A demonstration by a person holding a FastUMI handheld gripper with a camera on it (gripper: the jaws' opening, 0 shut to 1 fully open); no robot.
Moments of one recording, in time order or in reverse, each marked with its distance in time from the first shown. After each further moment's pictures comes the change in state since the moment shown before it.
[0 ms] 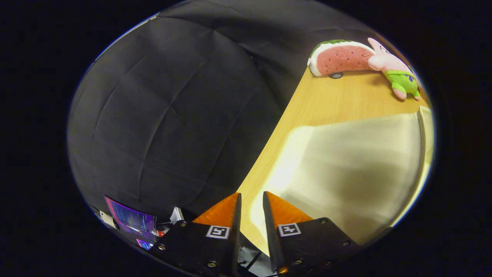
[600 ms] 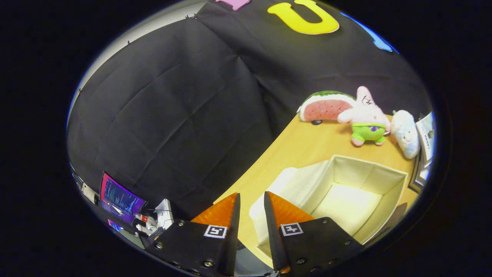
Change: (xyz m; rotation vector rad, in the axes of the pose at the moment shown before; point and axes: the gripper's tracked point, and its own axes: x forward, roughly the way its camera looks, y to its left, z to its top) arm -0.200 -0.034 0.023 -0.182 -0.214 -0.100
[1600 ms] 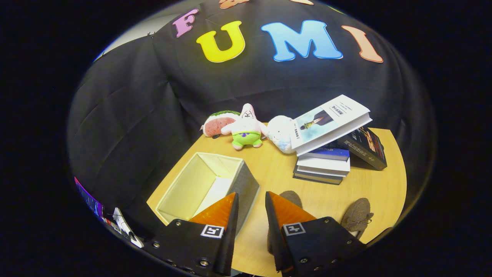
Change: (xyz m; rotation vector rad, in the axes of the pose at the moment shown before) arm -0.192 -0.223 -0.066 0.079 -0.086 -0.490
